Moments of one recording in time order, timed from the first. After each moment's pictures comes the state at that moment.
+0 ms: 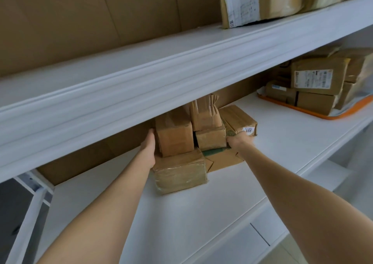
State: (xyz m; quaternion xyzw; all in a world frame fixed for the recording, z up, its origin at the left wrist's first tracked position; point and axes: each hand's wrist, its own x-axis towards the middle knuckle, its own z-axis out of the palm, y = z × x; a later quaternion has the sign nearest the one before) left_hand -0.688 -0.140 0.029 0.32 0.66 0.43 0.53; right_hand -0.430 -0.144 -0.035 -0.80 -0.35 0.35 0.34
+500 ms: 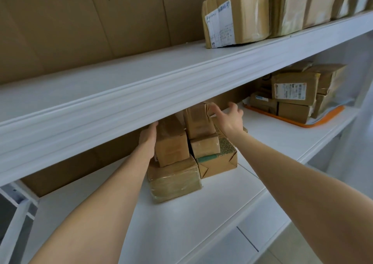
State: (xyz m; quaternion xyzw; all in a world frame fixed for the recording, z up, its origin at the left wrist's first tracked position) left_hand -0.650 -0.132 0.065 0.40 0.66 0.45 0.46; right_hand -0.429 -0.168 0.058 -0.69 -0.40 0.24 0.55
